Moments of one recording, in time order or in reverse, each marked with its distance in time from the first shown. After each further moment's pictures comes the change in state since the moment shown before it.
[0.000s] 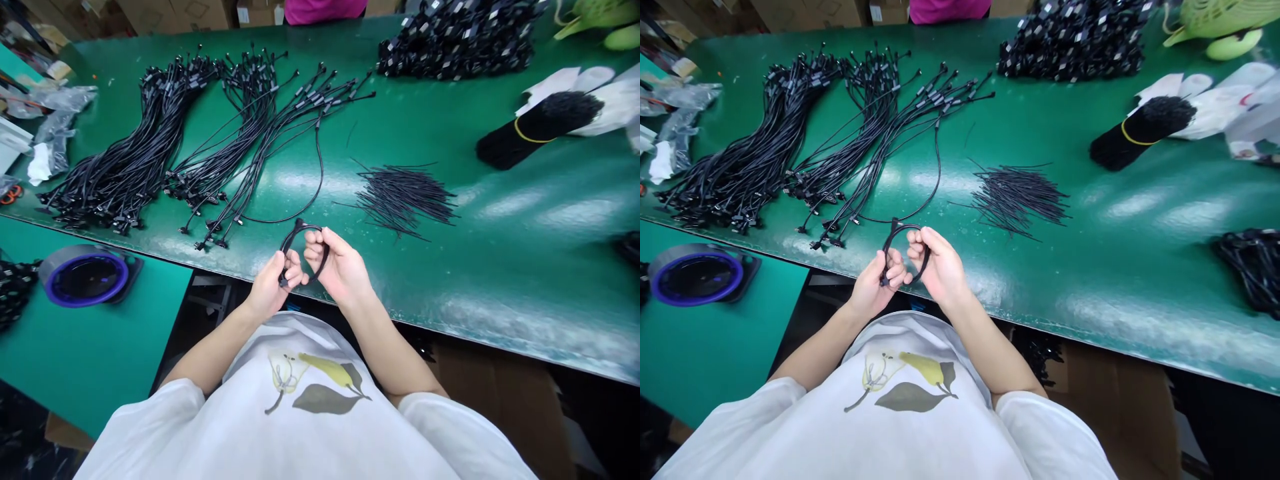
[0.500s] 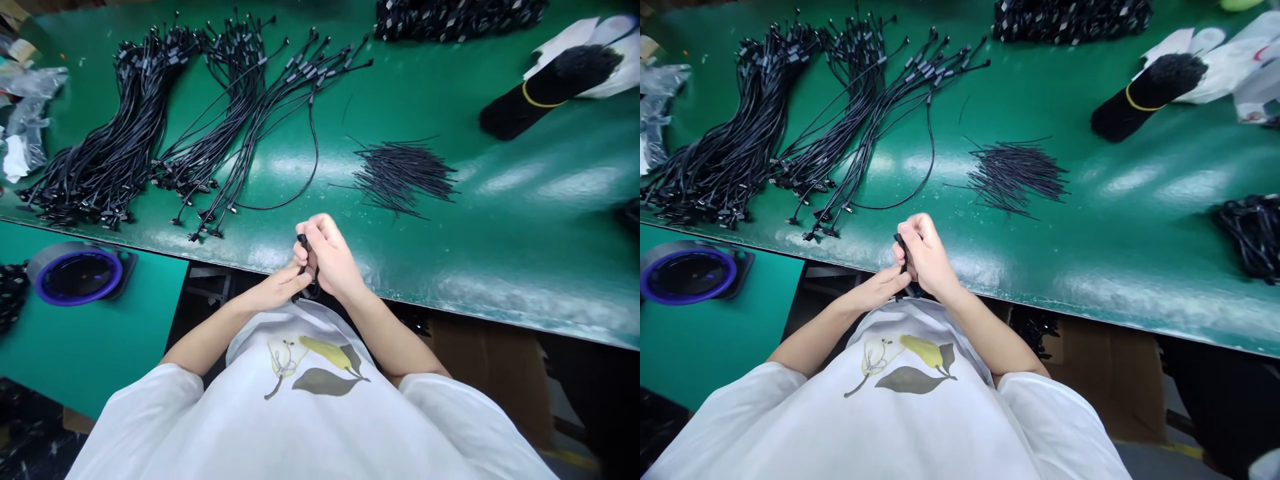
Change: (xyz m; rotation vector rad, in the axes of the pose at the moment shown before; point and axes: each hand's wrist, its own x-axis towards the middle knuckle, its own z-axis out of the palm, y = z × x) left_hand -0.008 -0.006 -0.019 0.587 -0.398 -0.204; right_hand -0.018 0.017 0.008 -0.250 -0.018 -0.032
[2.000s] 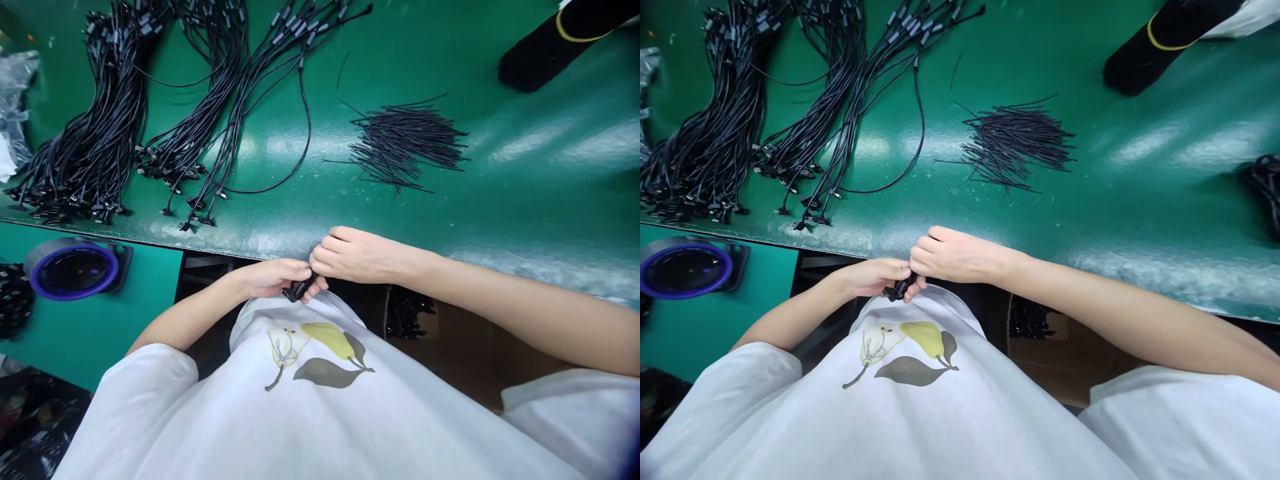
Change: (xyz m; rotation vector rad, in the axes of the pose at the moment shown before) left_hand 0.010 0.009 0.004 -0.413 -0.319 -0.451; right_hand -0.009 -0.045 -0.083 -2.024 -0.948 -1.242
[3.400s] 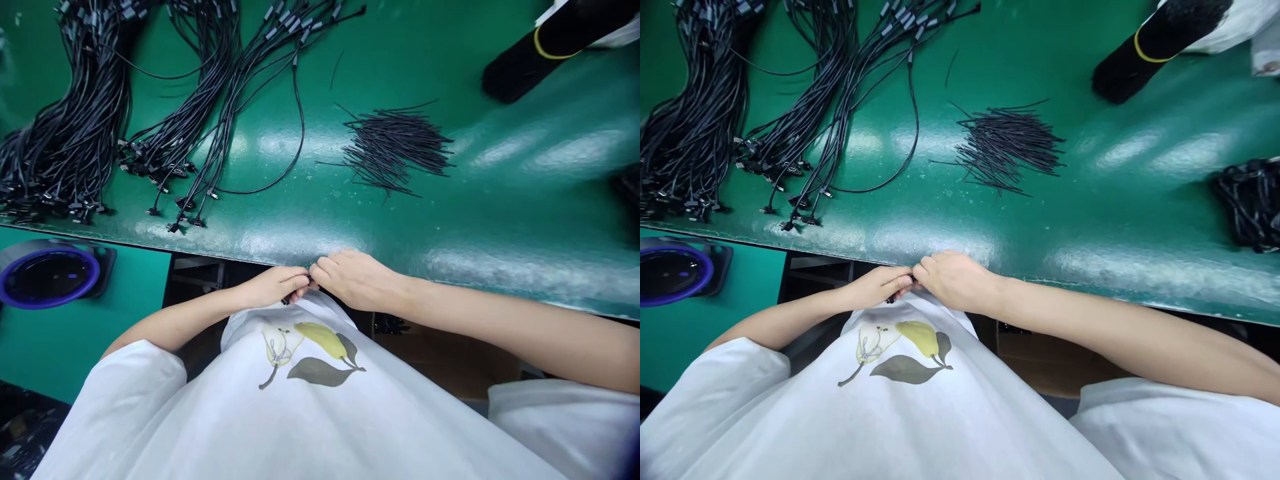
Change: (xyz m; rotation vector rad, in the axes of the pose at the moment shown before) left_hand 0.000 -0.013 0.008 0.692 0.270 0.162; right_hand -0.008 -0.041 -0.001 0.427 -0.211 0.345
